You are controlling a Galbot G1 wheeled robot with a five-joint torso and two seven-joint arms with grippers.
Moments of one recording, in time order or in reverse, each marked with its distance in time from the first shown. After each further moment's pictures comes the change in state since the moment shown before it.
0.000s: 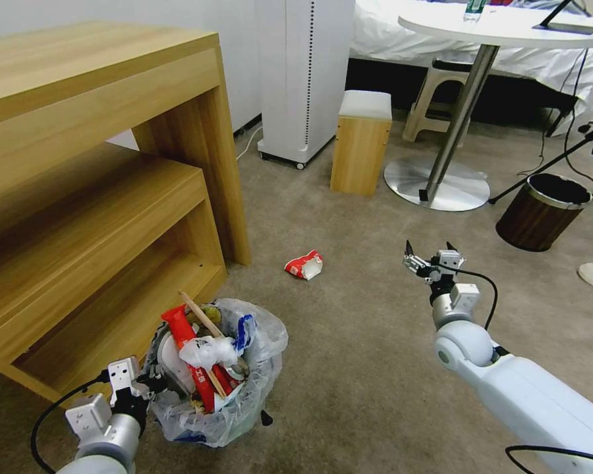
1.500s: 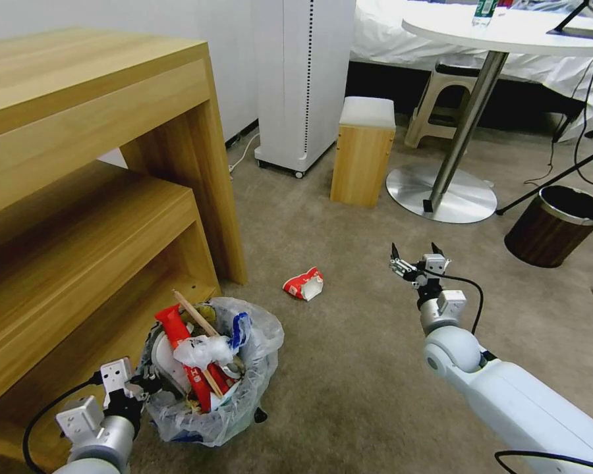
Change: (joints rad) left arm 0.014 0.000 -0.021 -0.014 -0.022 -0.005 -0.005; right arm 0.002 0.031 -0.023 0.003 -0.025 0.009 -0.035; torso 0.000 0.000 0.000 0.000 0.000
